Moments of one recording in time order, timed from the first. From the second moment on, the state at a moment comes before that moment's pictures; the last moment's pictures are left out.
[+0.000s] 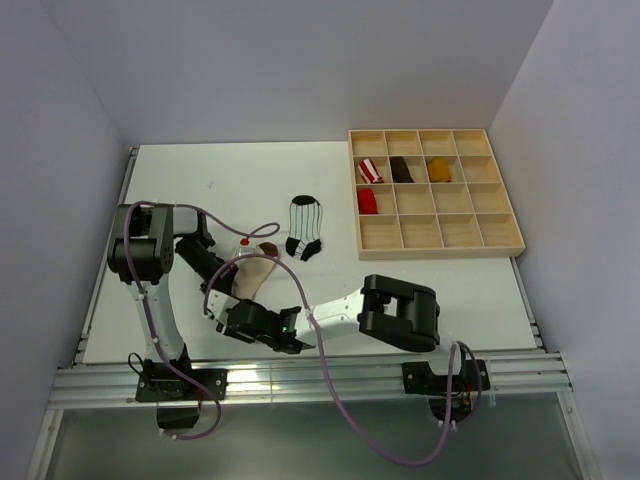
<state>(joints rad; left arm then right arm) -0.04 2.10 1.14 -1.32 0.70 0.97 1.37 2.03 1.17 0.22 0.31 -0.04</state>
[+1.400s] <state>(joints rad) 0.03 1.96 1.20 -1.04 0.69 0.81 1.12 2.09 1.27 0.16 -0.33 0.25</state>
